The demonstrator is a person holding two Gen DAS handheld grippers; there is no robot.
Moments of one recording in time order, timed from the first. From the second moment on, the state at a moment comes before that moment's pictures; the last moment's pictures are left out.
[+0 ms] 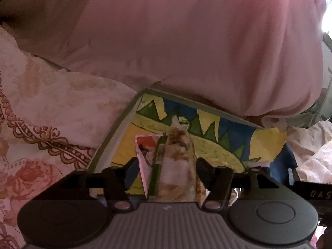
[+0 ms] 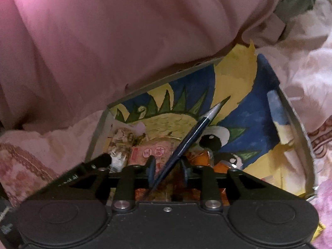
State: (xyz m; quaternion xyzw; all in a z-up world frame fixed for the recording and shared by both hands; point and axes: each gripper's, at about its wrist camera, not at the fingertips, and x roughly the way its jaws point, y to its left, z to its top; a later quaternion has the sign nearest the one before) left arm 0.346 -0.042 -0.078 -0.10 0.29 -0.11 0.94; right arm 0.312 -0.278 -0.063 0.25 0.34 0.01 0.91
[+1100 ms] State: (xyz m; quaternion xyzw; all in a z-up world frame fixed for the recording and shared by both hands) left arm 0.187 -0.017 0.014 -0.05 0.20 -0.07 0.98; right arm 0.134 -0.261 0.036 0.03 0.18 -0.01 0.98
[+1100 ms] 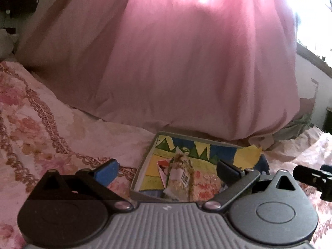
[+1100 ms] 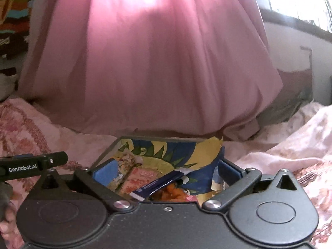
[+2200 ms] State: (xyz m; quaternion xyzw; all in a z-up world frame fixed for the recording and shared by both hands) left arm 0.005 -0.010 -0.006 0.03 0.29 -0.02 0.96; right arm -0.024 -0.235 -0.002 0.02 0.28 -0.05 0.96
